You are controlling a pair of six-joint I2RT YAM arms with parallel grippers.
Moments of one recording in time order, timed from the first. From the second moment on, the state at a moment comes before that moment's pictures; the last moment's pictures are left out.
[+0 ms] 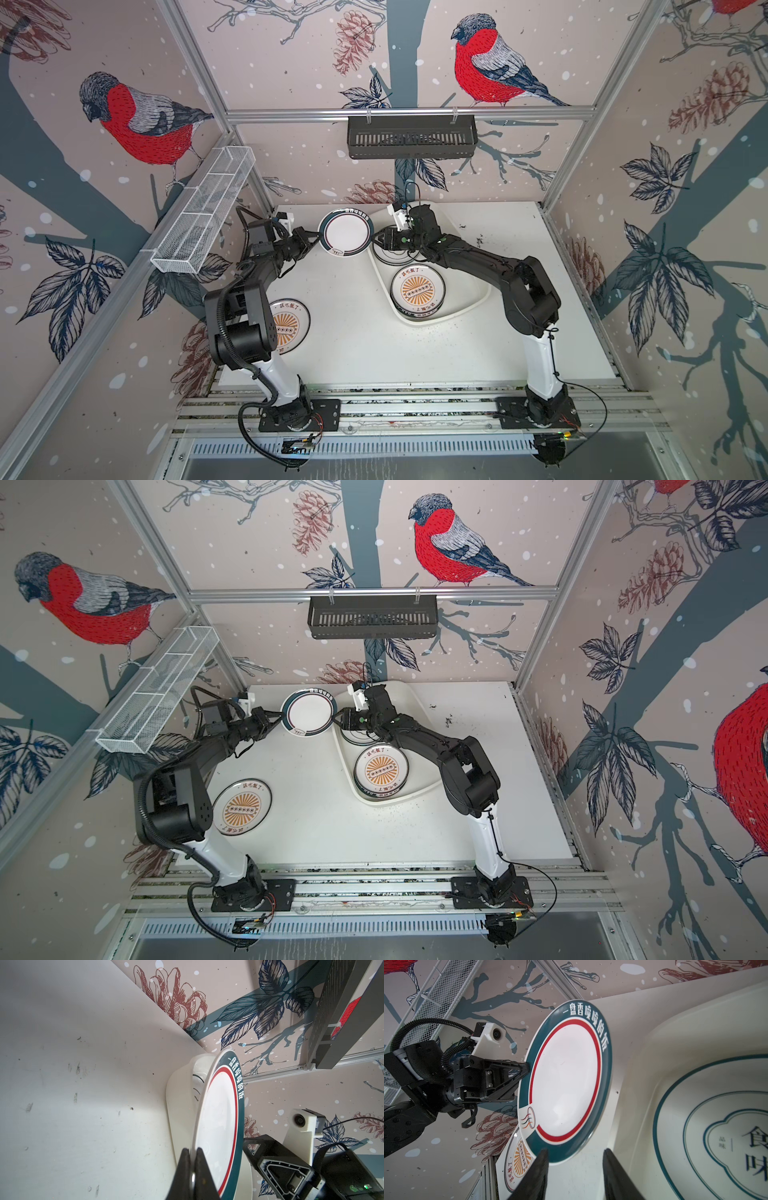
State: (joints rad) left arm 0.26 1.72 1.09 0.06 0.92 -0.65; right arm 0.67 2.12 1.64 0.08 -0.50 0.58
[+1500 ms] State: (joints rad) left arm 0.16 1.65 1.10 0.04 0.91 -0.50; right arm 0.61 2.11 1.50 0.38 -0.59 0.81
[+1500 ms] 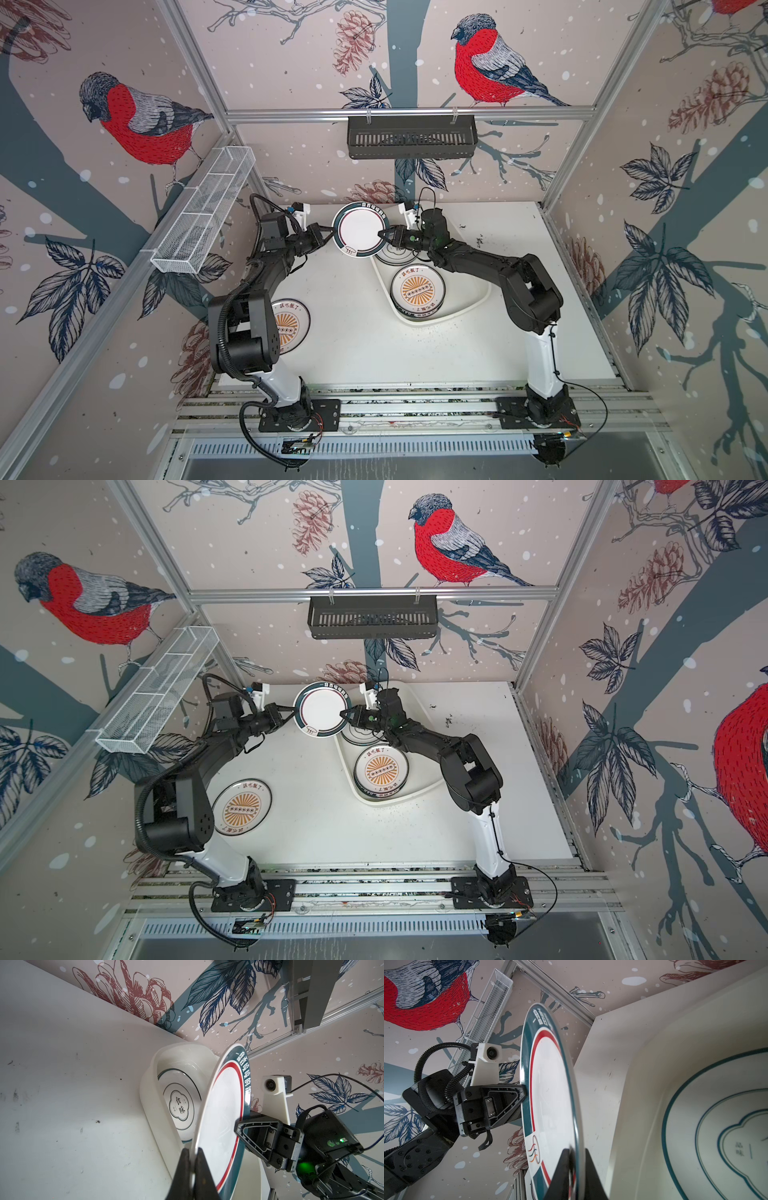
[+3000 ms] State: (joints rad) left arm 0.15 1.59 1.21 -0.10 0.83 -0.37; right arm 0.31 1.60 1.04 -0.23 -0.65 0.45
